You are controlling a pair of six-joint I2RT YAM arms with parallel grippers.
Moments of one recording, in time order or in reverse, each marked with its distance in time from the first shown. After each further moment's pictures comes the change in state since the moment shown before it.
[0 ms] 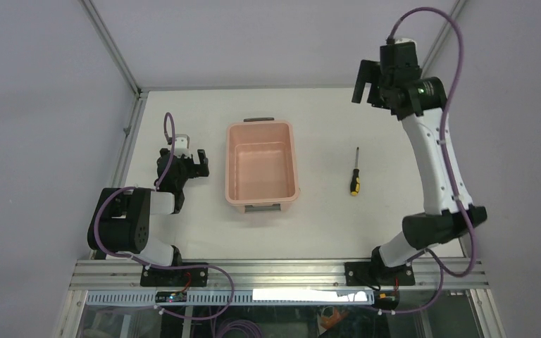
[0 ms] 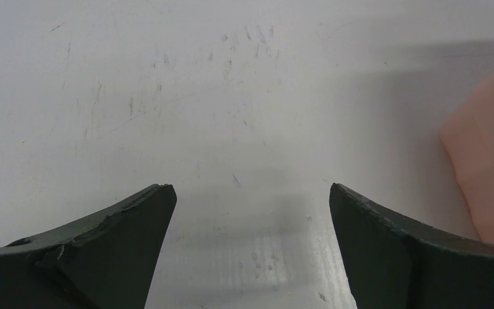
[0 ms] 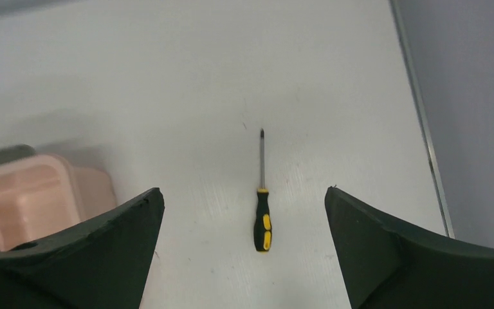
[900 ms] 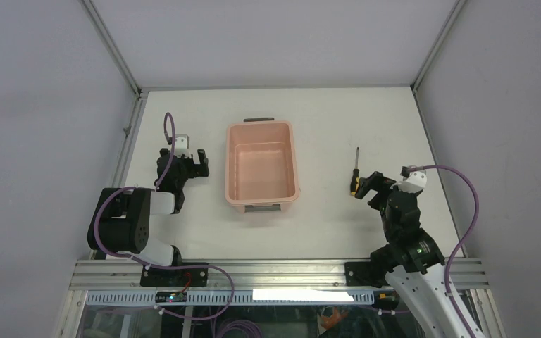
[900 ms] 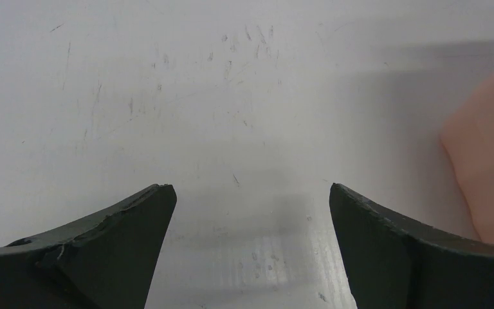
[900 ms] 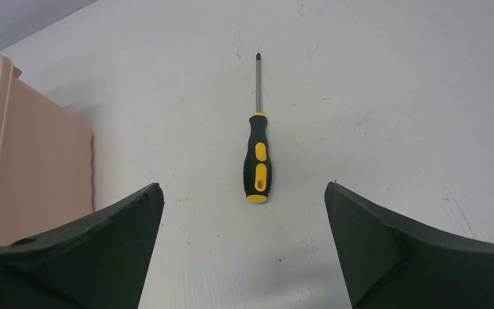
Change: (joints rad) left arm 0.000 0.000 0.000 0.000 0.000 0.000; right arm 0.123 -1.228 -1.575 0.568 0.075 0.200
